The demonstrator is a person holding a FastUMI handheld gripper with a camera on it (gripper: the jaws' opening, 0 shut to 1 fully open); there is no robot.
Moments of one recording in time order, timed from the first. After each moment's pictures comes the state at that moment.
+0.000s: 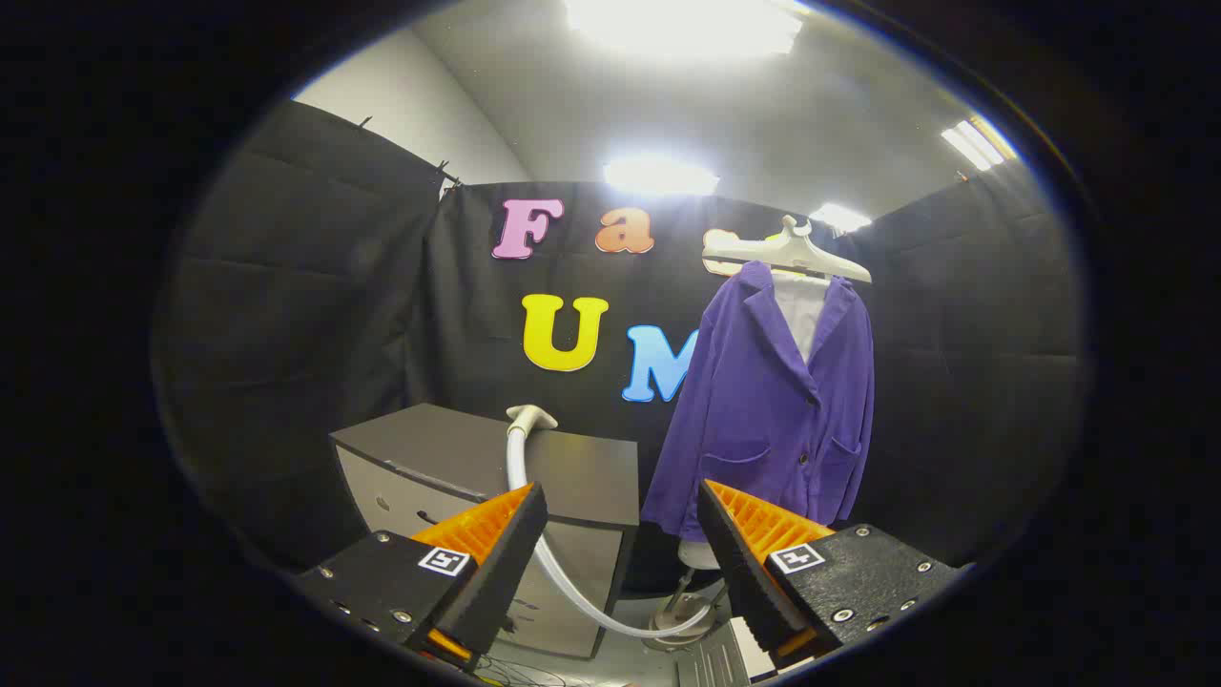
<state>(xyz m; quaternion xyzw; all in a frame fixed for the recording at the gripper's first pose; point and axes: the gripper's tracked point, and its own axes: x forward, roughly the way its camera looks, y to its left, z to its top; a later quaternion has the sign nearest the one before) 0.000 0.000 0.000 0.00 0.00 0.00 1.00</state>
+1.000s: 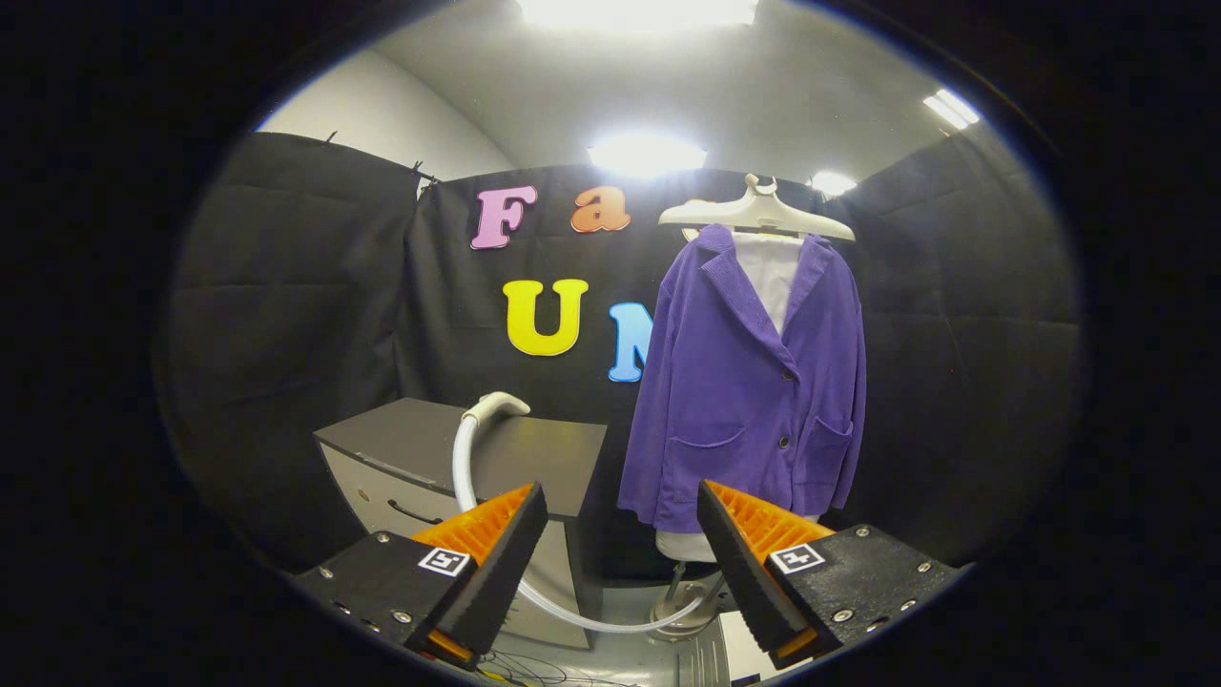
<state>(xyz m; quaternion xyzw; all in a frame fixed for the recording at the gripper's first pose) 0.027 -0.077 -0.028 0.04 0.04 0.02 1.00</state>
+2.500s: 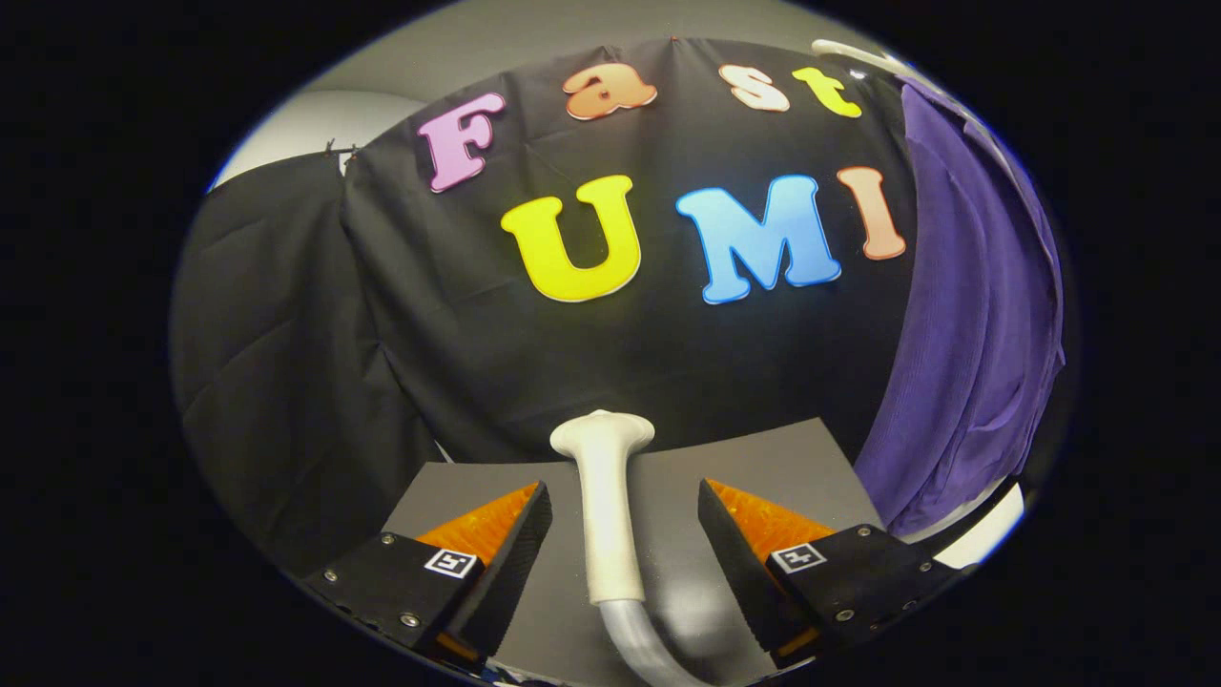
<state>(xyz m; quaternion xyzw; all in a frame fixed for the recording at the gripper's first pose) 0.369 0.165 -0.035 0.20 0.23 0.06 0.95</state>
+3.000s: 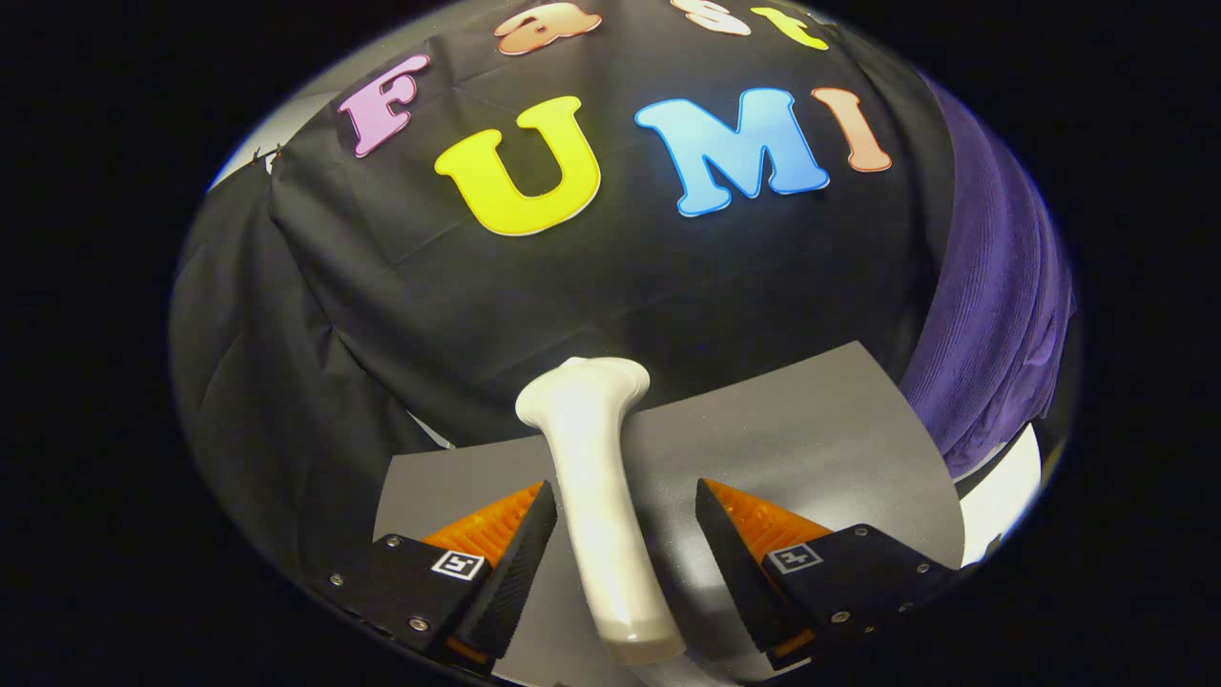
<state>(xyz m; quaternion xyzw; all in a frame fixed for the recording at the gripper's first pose) 0.411 0.188 -0.092 0.23 0.35 0.04 0.91</state>
